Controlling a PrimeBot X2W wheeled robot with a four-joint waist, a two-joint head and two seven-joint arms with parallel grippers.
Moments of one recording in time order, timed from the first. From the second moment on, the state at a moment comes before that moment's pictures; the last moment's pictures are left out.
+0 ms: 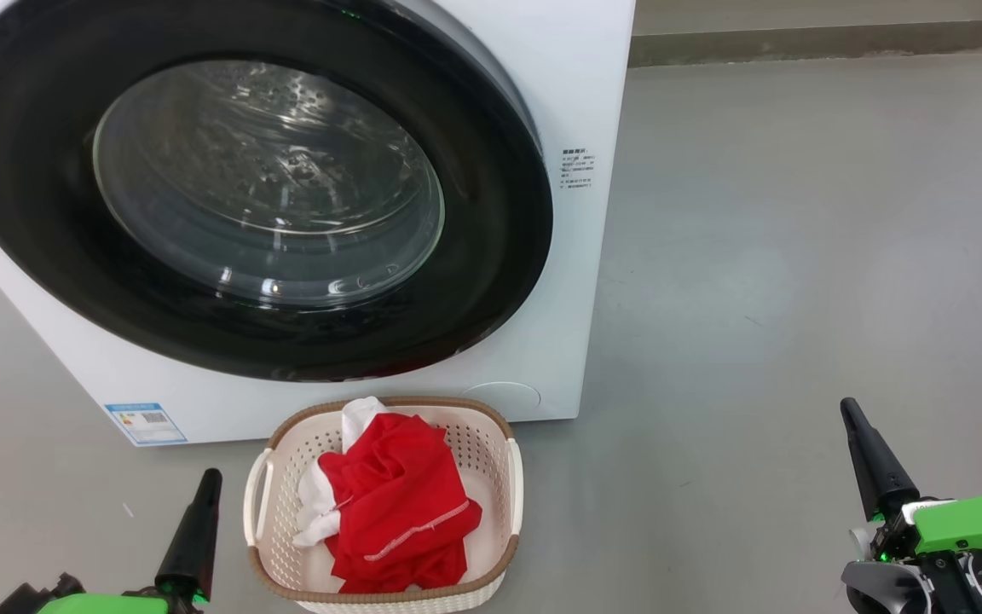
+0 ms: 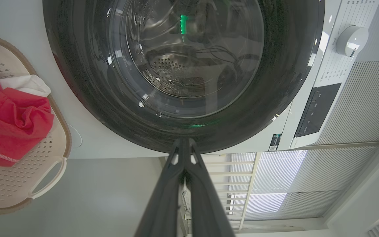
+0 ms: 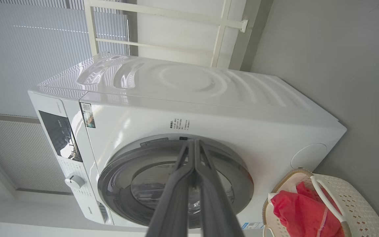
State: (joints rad) left arm -0.07 0.04 0.09 0.27 -1.60 -0.13 0.11; right arm -0.06 -0.04 -0.13 0.28 1.60 0.13 0.11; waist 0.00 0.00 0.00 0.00
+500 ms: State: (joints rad) left arm -0.07 0.04 0.09 0.27 -1.60 -0.13 0.11; right arm -0.07 -0.04 -0.13 0.28 1.61 0.13 0.11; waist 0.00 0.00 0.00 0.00
